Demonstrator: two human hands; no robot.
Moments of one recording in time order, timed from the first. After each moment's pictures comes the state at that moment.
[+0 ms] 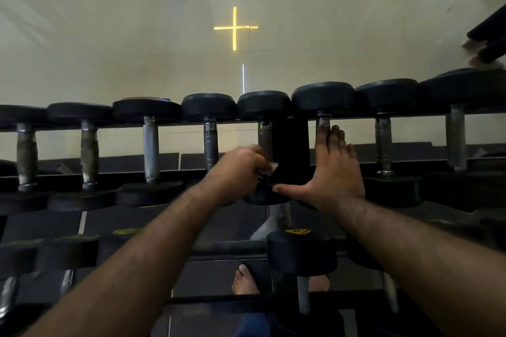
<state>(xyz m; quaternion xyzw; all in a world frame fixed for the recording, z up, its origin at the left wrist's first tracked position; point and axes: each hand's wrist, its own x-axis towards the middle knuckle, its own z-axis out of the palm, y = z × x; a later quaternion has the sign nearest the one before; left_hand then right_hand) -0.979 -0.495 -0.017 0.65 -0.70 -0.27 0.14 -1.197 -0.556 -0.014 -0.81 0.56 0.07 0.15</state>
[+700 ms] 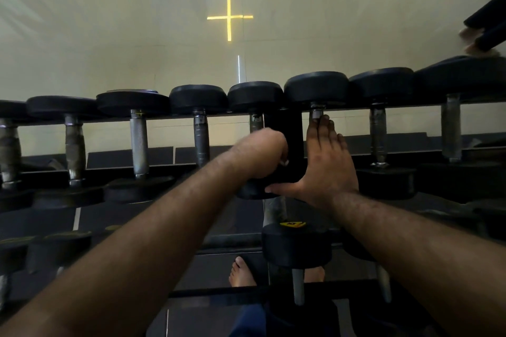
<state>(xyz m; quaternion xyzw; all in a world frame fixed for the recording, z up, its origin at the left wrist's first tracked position) -1.023 -0.556 -0.005 0.63 -0.70 -0.33 -0.05 -1.198 -0.555 -0.013 -0.83 0.52 0.09 0.15</state>
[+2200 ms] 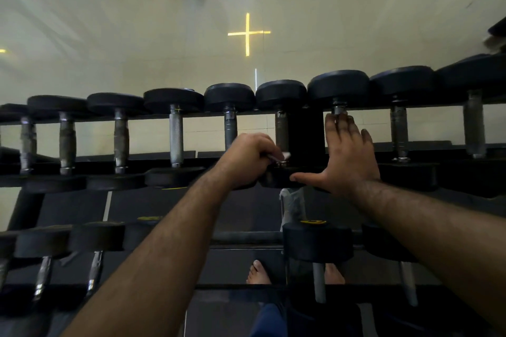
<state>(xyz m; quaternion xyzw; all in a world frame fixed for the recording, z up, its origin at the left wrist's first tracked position) -0.969 -0.471 0.005 0.68 -0.63 -0.30 0.21 -1.199 -0.551 -0.014 -0.85 0.50 0.07 0.10</state>
